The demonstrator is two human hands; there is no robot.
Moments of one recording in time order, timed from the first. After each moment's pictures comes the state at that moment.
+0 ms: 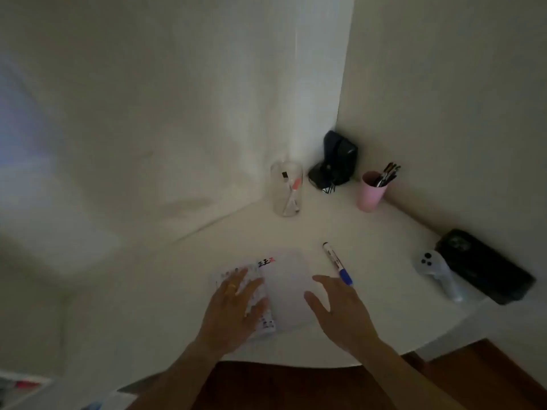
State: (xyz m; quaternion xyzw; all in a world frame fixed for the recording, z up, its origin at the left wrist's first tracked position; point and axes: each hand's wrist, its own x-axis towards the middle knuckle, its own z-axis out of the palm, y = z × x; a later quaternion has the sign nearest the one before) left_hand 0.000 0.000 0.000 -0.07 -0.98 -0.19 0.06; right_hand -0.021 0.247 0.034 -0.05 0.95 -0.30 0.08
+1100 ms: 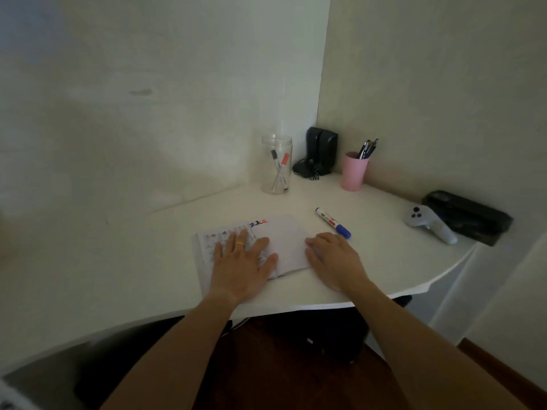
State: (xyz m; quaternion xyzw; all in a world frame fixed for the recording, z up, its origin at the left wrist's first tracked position) left_hand -0.002 0.014 -0.111 -0.03 -0.99 -0.13 0.10; right_hand -0.024 0.234 -0.100 -0.11 0.97 -0.15 -0.12
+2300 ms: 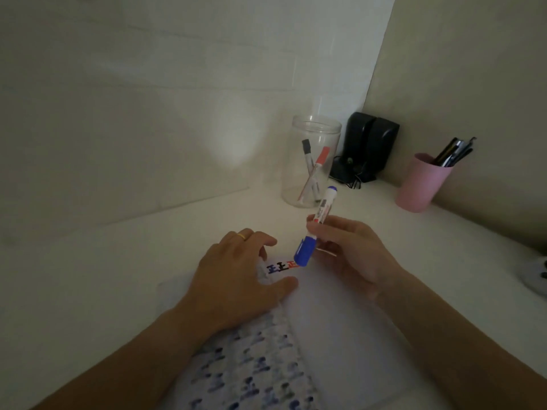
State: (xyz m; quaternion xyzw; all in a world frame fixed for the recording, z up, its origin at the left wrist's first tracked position) left_hand -0.141 -0.036 -0.112 -0.10 -0.95 -0.24 0.16; right_hand -0.188 0.158 -0.077 -0.01 0.67 -0.74 0.10
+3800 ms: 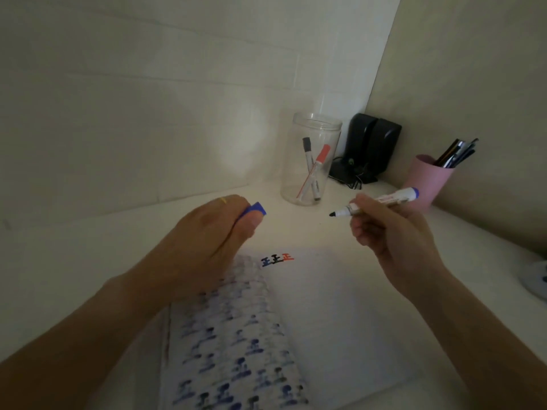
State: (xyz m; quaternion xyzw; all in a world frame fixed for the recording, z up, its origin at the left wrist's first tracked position) left_hand -0.132 -0.066 -0.077 -0.21 -0.90 -0.29 0.25; right_hand -0.177 0.201 -0.057 -0.05 0.63 -0.78 -0.04
